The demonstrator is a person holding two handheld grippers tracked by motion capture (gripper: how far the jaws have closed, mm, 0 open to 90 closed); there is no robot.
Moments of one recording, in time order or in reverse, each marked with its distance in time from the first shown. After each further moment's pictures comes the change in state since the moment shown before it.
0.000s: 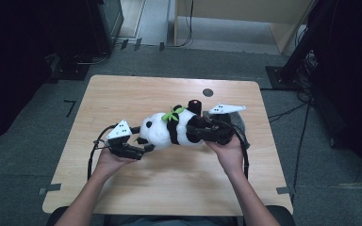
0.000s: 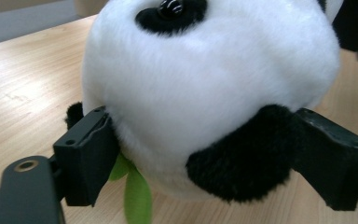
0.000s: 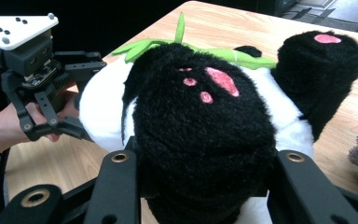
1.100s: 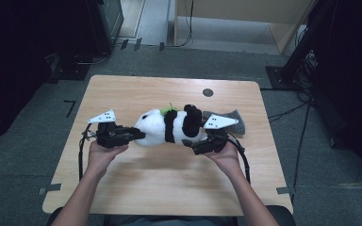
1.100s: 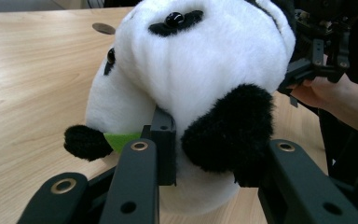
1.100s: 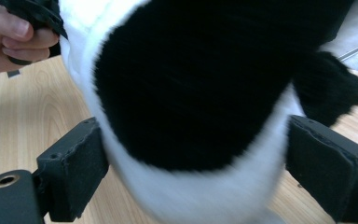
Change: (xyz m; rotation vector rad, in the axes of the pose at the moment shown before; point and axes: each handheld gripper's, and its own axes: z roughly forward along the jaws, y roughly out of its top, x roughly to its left) left arm 0.031 0.016 -0.028 -0.036 -0.184 -0.246; right arm -0.016 -0.041 0.032 -0.075 0.046 -0.268
